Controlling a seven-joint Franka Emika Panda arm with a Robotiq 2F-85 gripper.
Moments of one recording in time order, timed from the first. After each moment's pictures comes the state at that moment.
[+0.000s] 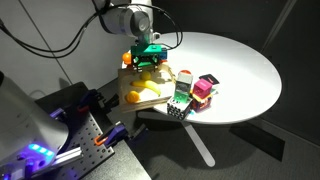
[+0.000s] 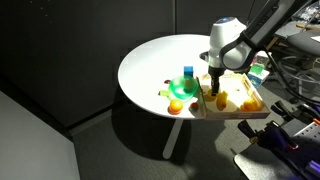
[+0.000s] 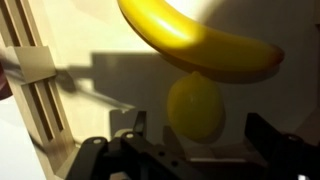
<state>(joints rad) 0.08 0.51 0.14 -2.27 -0.23 2.69 -0.48</state>
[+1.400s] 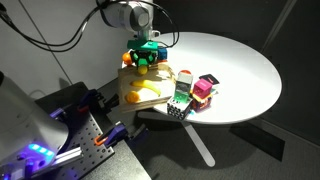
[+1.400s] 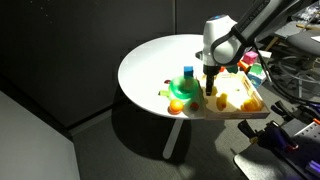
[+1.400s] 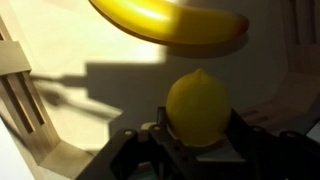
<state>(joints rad) 0.07 0.52 0.19 -2.20 -0.14 2.57 -0.42</state>
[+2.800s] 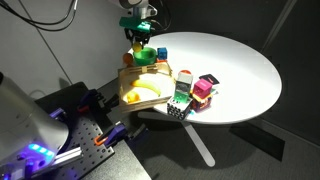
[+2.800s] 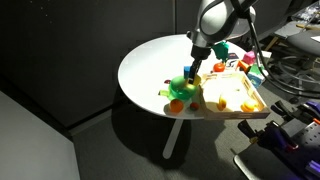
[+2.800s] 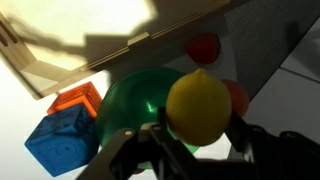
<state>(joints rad) 0.05 0.39 0.31 -2.16 0.15 2.56 -0.46</state>
